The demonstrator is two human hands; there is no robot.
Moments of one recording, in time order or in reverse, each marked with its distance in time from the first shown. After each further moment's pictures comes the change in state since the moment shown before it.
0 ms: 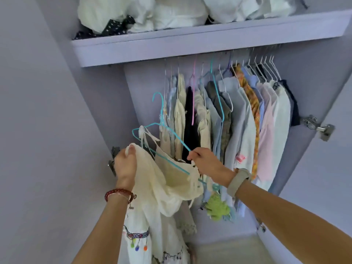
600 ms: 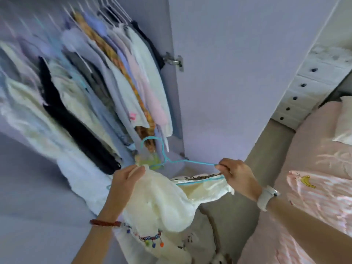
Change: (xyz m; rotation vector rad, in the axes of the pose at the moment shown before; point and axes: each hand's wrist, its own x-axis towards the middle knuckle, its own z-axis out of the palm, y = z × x) left_hand -0.232 -0.044 0.099 0.106 -1.134 0.222; right_hand -0.301 0.235 -0.120 -0.579 0.573 0.241
